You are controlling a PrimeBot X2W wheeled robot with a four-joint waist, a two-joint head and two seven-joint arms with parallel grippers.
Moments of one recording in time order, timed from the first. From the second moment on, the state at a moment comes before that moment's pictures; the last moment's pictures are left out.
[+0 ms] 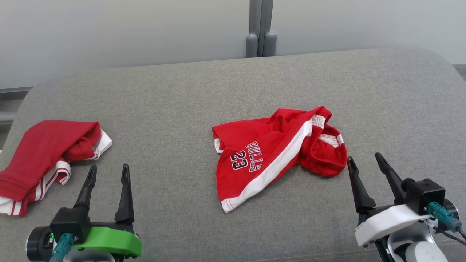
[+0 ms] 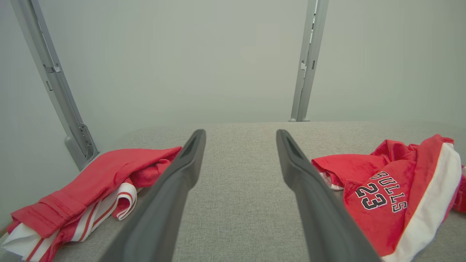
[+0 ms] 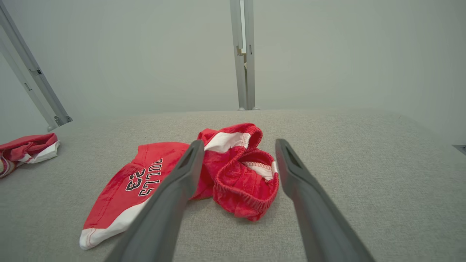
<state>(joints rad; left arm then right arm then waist) -0.02 0.33 -0.30 0.02 -0.43 0.19 -0.23 0.01 -0.08 0.02 -0.01 0.16 0.13 -0.08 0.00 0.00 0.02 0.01</state>
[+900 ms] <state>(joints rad) -0.05 0.30 -0.49 0.02 -0.47 0.08 -0.03 0.02 -0.08 0.00 -0.02 0.18 0.13 -0.02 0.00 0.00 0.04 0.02</state>
